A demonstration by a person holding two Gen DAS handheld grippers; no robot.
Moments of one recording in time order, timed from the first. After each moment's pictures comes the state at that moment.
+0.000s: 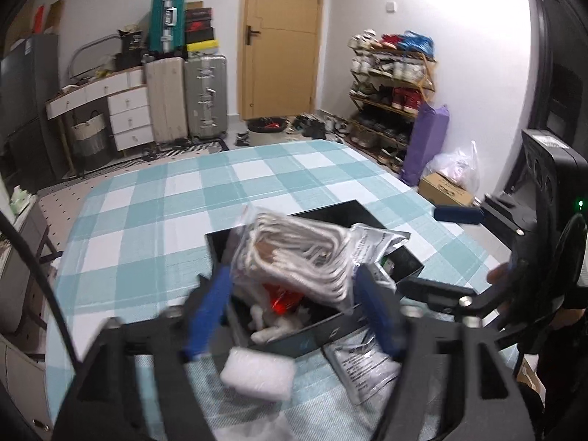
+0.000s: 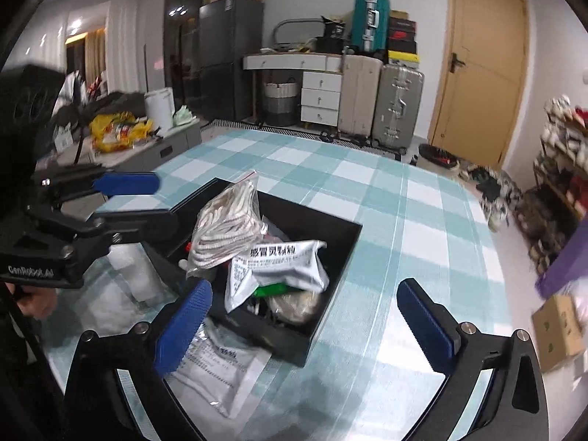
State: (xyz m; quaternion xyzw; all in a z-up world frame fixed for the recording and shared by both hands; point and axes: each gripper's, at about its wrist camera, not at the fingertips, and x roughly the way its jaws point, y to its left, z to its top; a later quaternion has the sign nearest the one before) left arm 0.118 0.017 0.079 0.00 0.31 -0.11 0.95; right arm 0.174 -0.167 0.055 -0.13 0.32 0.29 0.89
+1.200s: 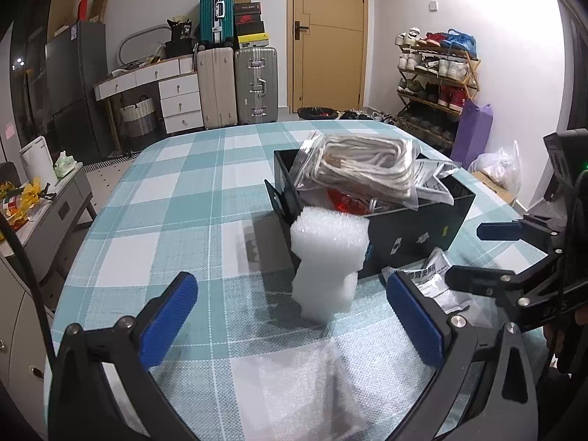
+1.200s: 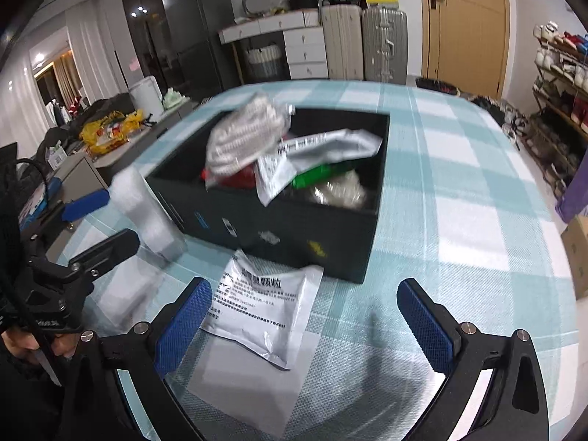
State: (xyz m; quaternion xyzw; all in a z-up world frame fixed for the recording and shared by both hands) left arm 0.073 0.043 0.019 0.00 0.32 -0.01 0.95; right arm 0.148 -0.160 -0.001 -0.07 0.42 0.27 0.86
